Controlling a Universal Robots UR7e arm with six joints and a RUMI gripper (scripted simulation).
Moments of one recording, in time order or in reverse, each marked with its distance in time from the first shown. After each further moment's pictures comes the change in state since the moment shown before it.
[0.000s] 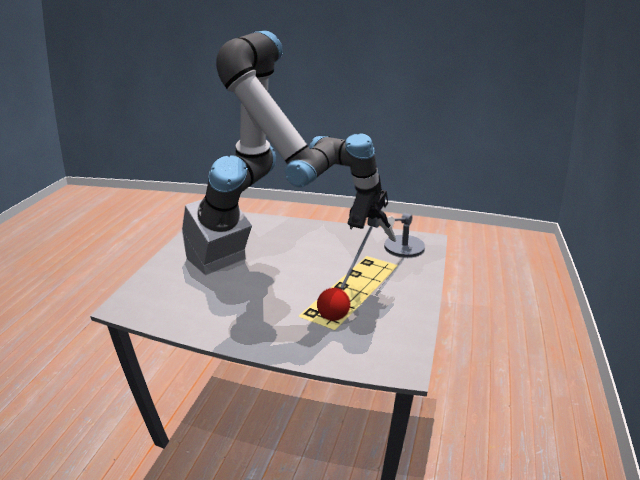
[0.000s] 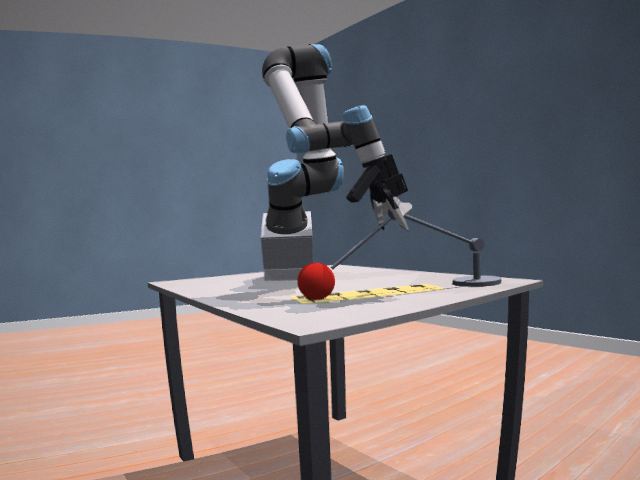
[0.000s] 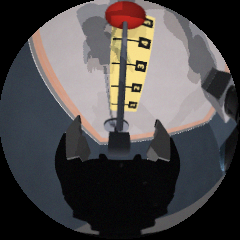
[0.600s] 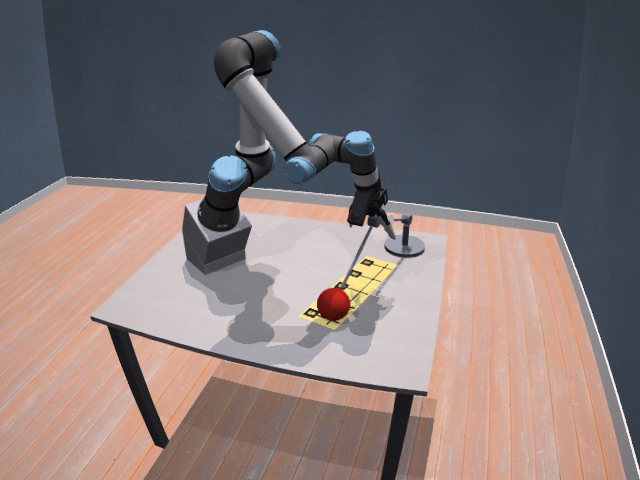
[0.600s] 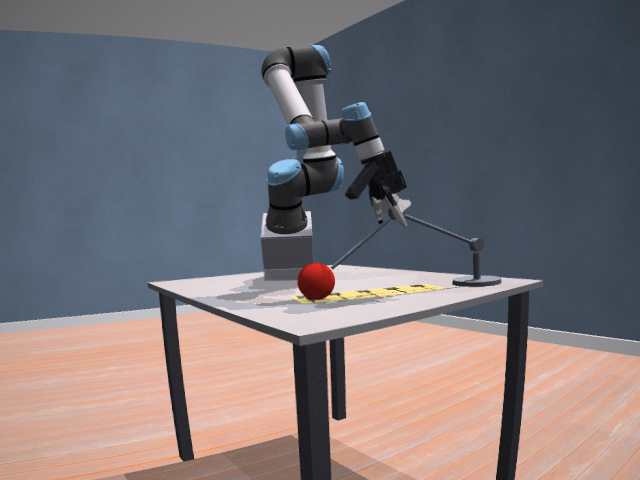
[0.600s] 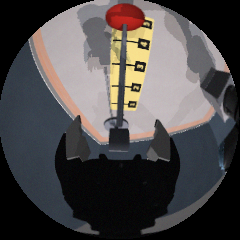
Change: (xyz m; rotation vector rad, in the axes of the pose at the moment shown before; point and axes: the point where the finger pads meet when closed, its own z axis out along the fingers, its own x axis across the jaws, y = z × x) arm 0.000 0.000 -0.009 0.000 0.000 0.000
